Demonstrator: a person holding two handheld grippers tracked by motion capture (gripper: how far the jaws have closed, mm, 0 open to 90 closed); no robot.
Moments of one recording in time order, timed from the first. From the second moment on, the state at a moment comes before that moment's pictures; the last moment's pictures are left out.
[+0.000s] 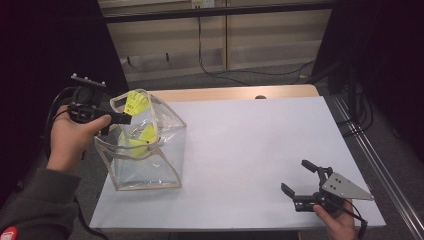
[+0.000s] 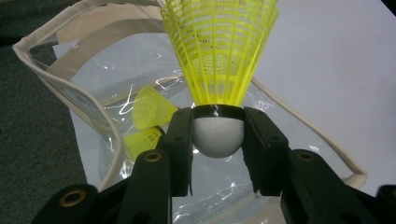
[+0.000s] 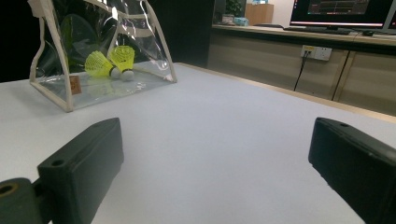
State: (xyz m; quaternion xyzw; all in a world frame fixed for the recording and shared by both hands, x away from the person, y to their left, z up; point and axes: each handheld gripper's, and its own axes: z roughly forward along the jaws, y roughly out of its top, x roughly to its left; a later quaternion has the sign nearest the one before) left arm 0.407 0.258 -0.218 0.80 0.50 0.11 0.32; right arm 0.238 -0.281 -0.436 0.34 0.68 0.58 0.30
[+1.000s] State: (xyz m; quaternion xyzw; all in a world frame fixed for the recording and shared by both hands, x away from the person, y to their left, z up) left arm 0.402 0.265 -0.231 0.80 0.50 0.10 0.32; right arm 0.238 -0.280 -0.436 0.34 0.68 0.58 0.30
